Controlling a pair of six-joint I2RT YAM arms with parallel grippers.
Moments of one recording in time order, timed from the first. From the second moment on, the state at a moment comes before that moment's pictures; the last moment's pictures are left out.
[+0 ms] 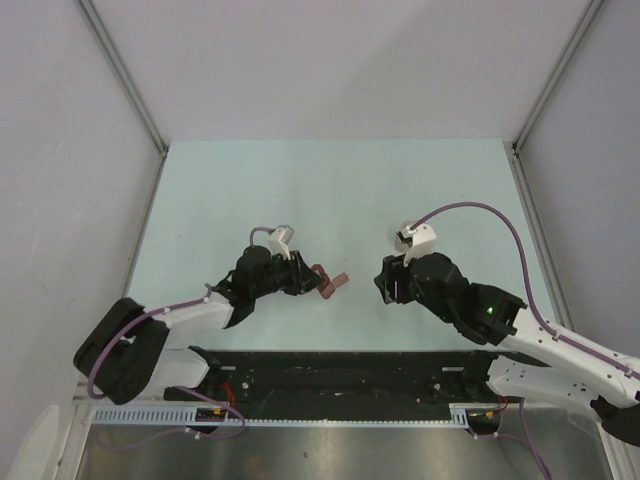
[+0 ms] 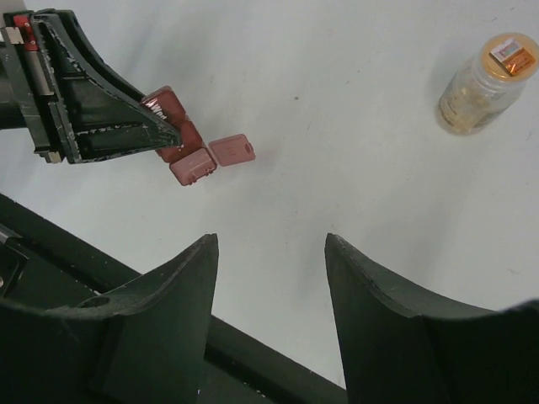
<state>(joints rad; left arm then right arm) -0.60 1.24 0.38 0.44 0.32 -0.64 1.00 0.83 0.81 -0.51 0.39 0.46</state>
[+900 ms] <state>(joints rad) -0.60 1.62 0.44 0.77 0.42 -0.63 0.91 0.79 0.74 -0.50 0.36 0.45</state>
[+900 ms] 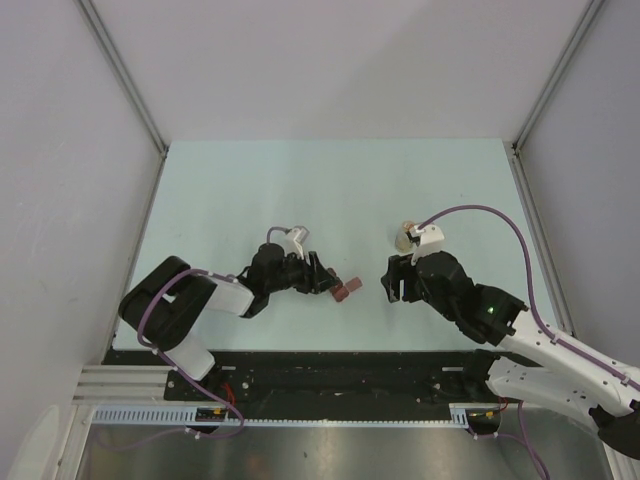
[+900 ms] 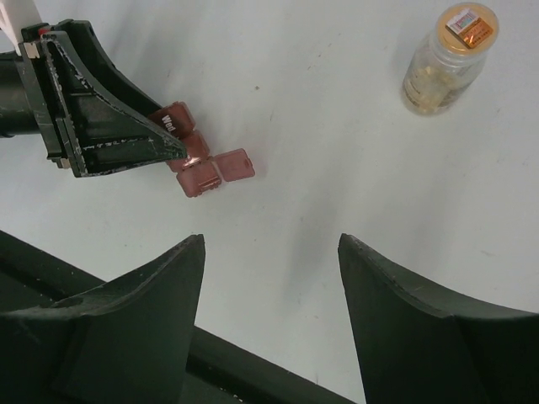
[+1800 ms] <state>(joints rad) -0.60 1.43 0.42 0.46 0.18 -0.50 0.85 0.81 0.74 -0.50 0.36 0.44</state>
